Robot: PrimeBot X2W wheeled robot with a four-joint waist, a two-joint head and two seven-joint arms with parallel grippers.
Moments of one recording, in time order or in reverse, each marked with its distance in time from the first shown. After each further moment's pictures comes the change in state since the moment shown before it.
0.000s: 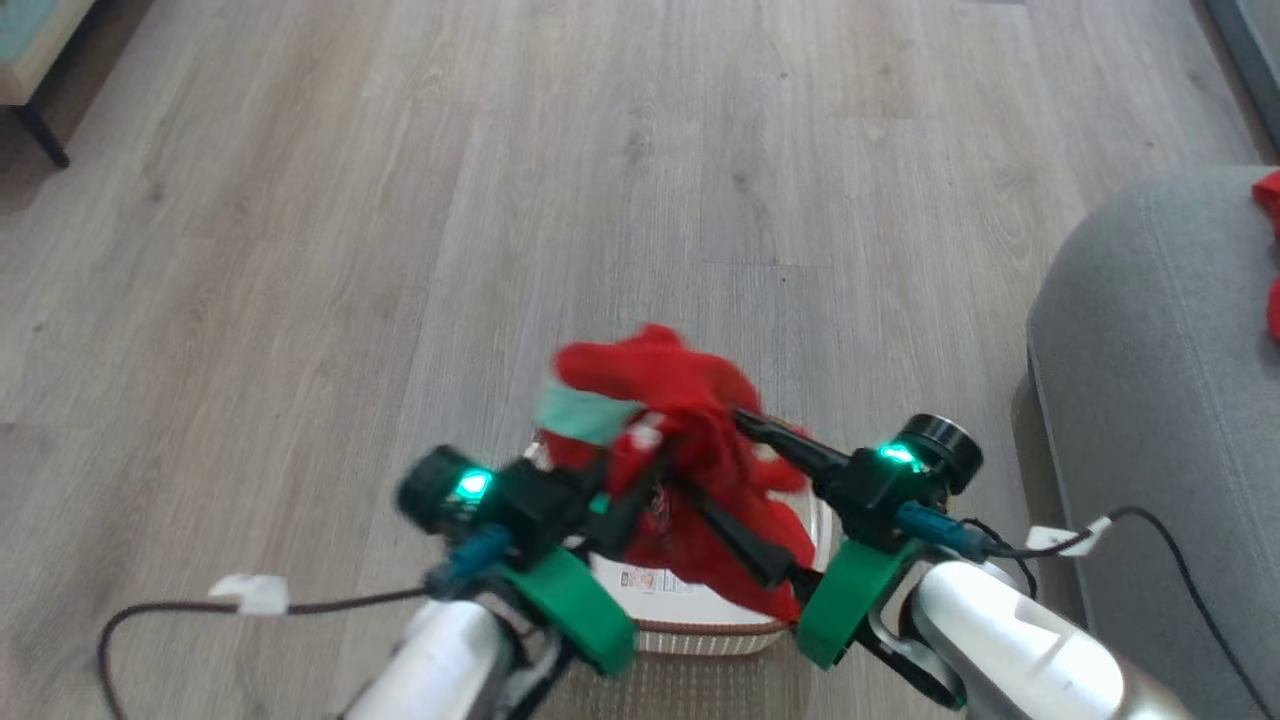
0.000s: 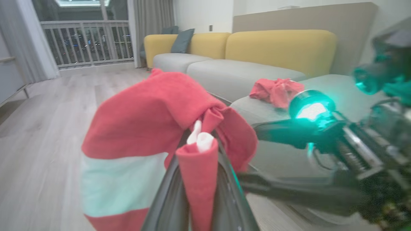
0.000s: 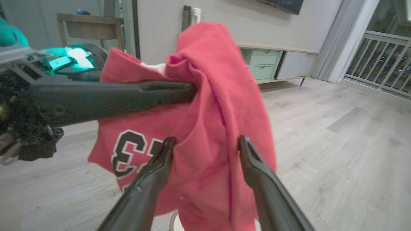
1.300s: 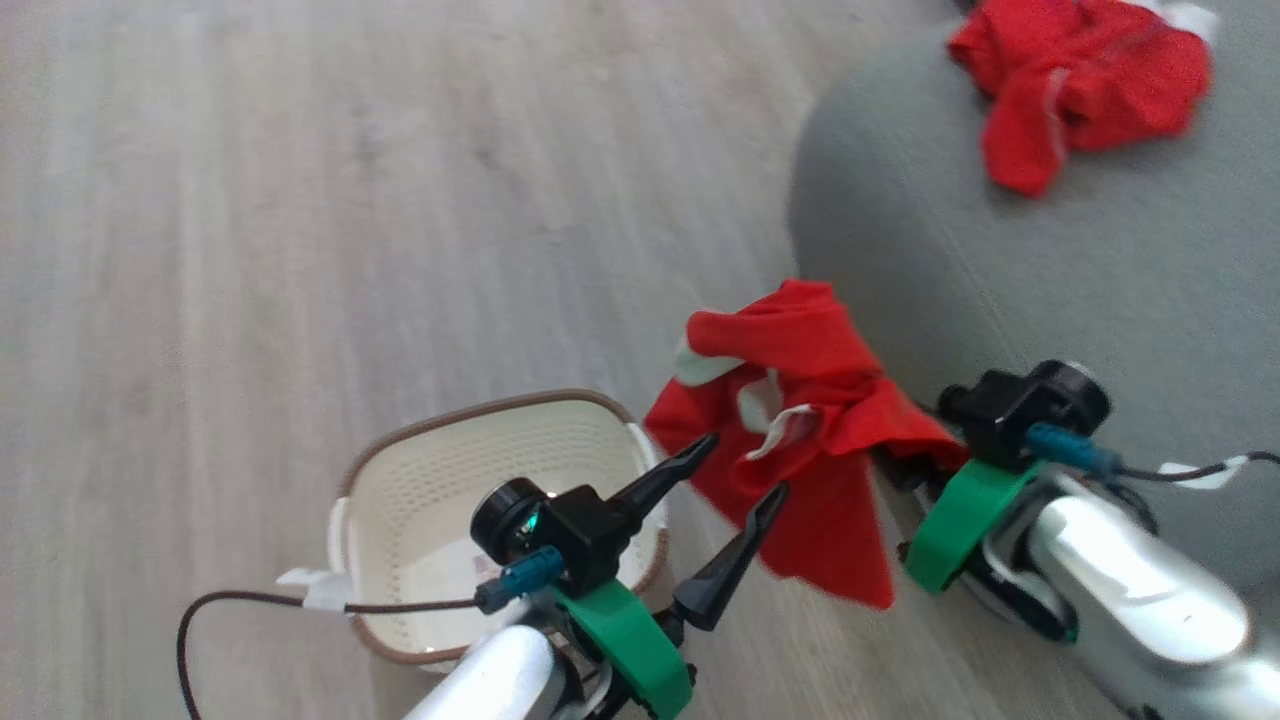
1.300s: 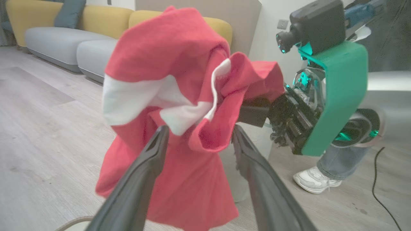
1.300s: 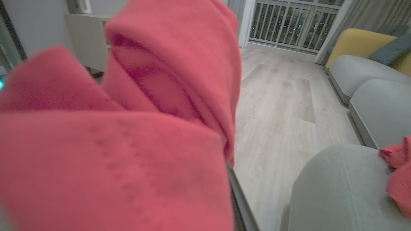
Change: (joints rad) left arm -0.040 -0.006 -0.192 0.041 -0.161 0.008 -0.037; right arm -0.085 -0.170 0.003 0.027 0.163 0.000 0.000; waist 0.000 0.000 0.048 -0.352
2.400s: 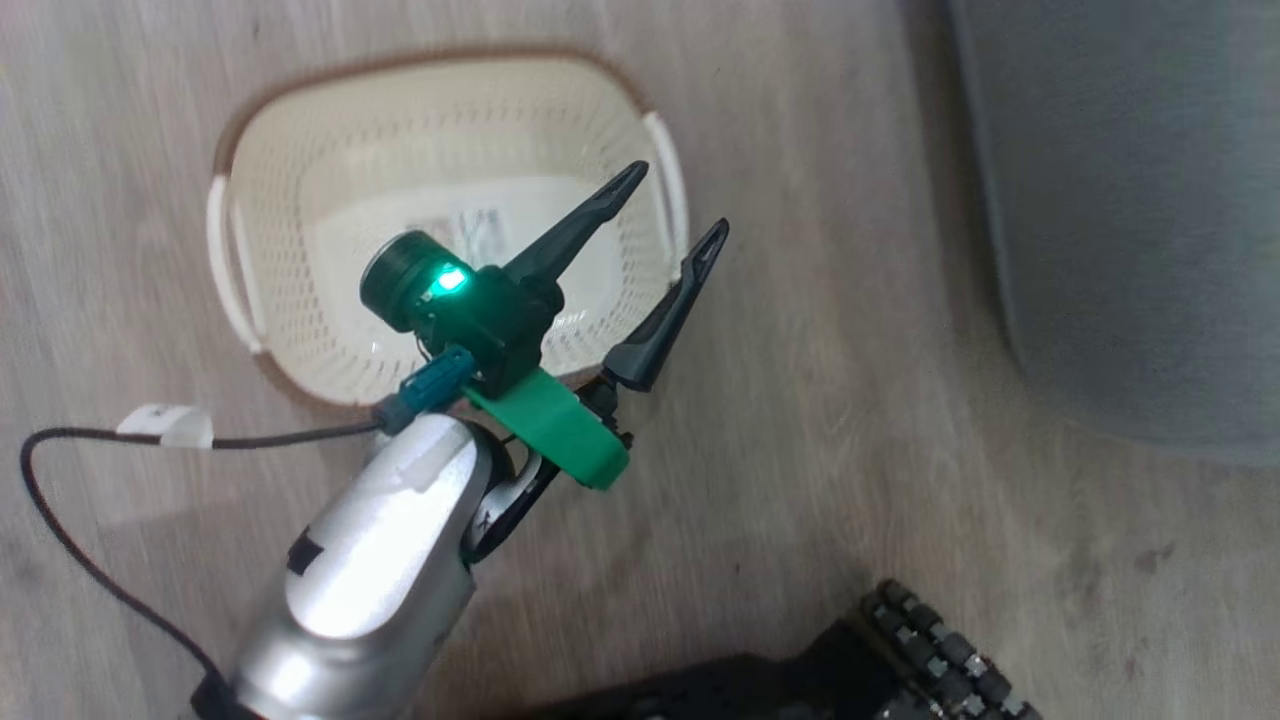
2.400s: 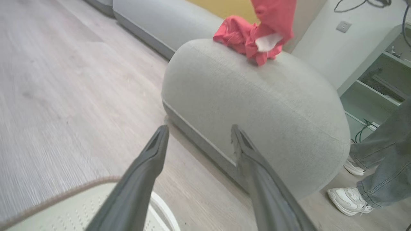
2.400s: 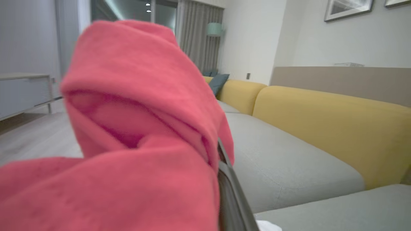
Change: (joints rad) left arm -0.296 0.042 0.130 -0.024 0.077 -0.007 -0.007; right arm -0.734 -0.133 -0.787 0.307 0.023 0.000 0.021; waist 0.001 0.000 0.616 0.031
